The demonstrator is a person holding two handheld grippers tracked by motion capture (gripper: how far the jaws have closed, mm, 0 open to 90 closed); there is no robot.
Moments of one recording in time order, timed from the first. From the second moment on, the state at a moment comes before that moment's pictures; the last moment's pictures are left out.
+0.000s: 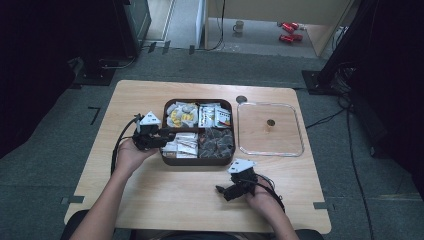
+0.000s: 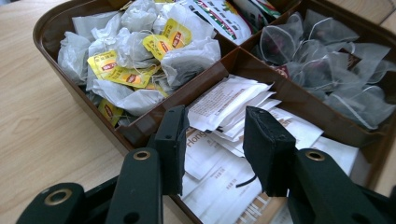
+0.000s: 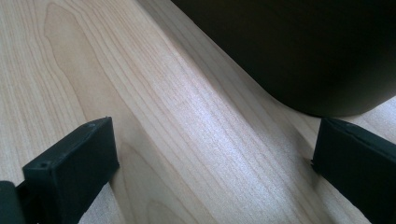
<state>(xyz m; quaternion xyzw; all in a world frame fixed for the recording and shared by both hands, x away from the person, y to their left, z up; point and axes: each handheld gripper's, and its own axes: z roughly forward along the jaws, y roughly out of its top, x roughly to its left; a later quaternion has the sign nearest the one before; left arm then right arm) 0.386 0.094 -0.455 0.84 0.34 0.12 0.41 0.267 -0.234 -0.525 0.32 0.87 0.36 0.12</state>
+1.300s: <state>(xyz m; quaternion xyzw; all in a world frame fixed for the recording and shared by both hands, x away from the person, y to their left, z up) 0.411 0.067 -0.479 0.86 0.31 0.13 0.39 0.265 -0.234 -0.525 0.32 0.86 0.37 0.12</state>
